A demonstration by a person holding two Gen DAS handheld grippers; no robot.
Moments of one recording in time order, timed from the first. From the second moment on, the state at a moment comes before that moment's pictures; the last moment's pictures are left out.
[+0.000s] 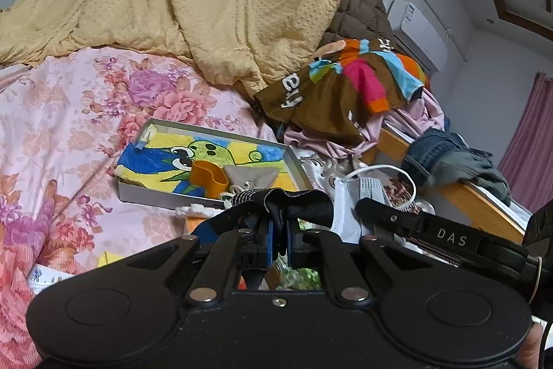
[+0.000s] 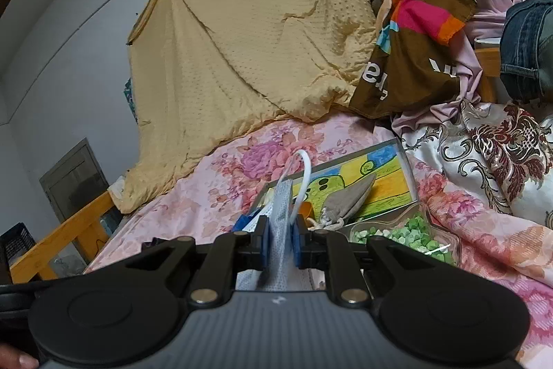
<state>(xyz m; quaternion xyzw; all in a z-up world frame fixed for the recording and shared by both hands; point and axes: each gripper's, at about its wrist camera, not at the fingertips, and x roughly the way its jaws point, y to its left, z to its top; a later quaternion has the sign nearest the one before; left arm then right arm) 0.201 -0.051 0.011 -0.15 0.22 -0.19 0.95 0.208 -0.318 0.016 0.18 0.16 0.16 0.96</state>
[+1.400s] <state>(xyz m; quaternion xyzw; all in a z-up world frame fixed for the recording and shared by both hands) 0.361 -0.085 0.019 -0.12 0.22 -0.17 0.95 0.333 -0.335 -0.010 0.23 0.16 0.16 0.95</state>
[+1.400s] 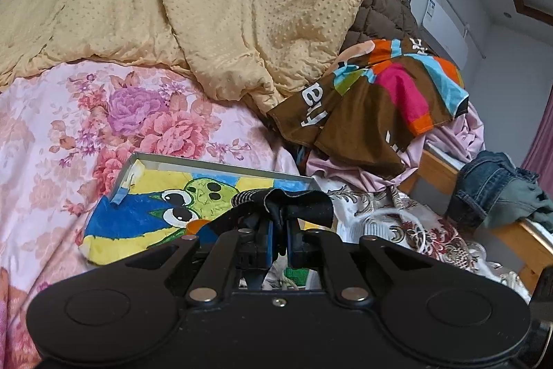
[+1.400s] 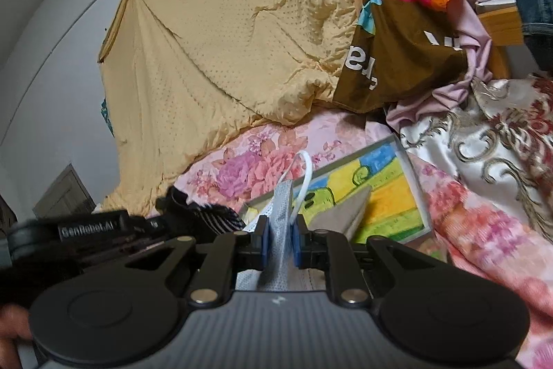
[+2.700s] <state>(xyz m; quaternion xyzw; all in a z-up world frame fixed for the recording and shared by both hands) 0.448 -0.144 -0.051 -0.09 0.32 -0.13 0.94 0.433 -0.374 -0.052 0.26 0.27 0.09 0.92</state>
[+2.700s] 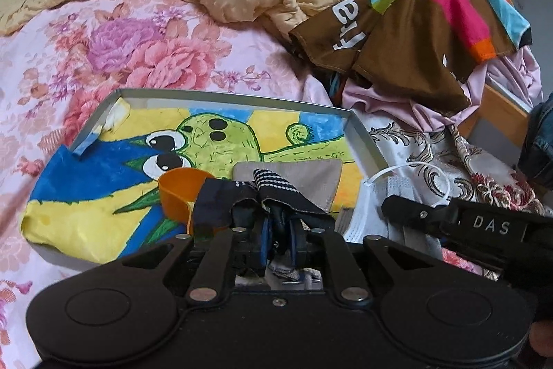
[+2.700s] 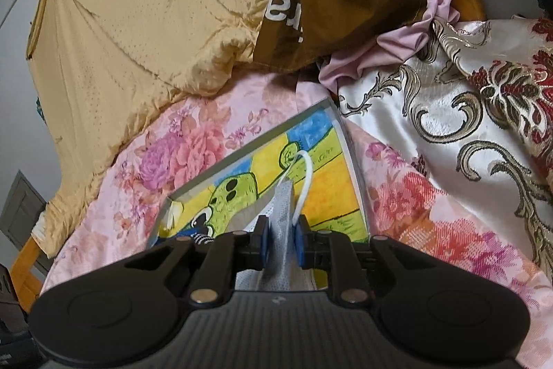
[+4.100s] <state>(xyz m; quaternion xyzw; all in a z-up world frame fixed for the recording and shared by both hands) 0.378 -0.104 -0.005 -0.11 0.27 -0.07 0.95 0.381 -0.359 -0.006 0.19 0.23 0.12 0.95</state>
